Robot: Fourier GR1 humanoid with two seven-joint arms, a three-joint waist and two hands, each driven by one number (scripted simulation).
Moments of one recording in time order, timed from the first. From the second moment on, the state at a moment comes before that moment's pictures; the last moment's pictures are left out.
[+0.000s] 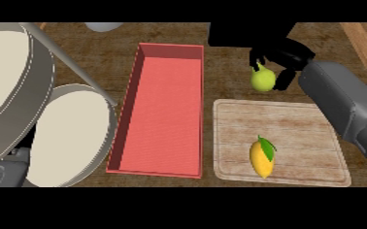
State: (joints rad) left arm -0.12 0.49 -0.03 -1.30 -0.06 0.25 0.05; right arm -1.04 -0.47 0.74 -0.33 0.37 -0.12 -0.81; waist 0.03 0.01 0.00
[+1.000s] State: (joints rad) left arm -0.10 0.49 0.02 -1.30 -0.07 0.22 0.07; right arm -1.15 -0.35 0.51 -0.67 0.20 0.07 -0.70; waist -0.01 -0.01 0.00
